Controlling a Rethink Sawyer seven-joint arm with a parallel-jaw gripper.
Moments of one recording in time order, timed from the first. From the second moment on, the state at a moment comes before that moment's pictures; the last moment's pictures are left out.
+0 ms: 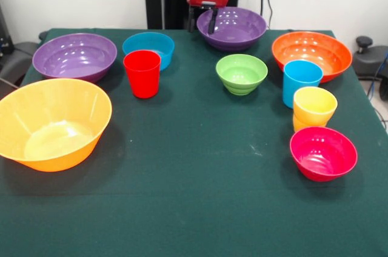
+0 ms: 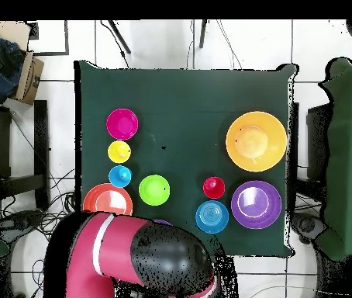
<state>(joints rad) -0.05 -0.09 -0.37 2.27 -0.33 -0.95 1.74</state>
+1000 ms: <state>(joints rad) -0.07 -0.07 -0.37 2.25 -0.35 -0.95 1.74</state>
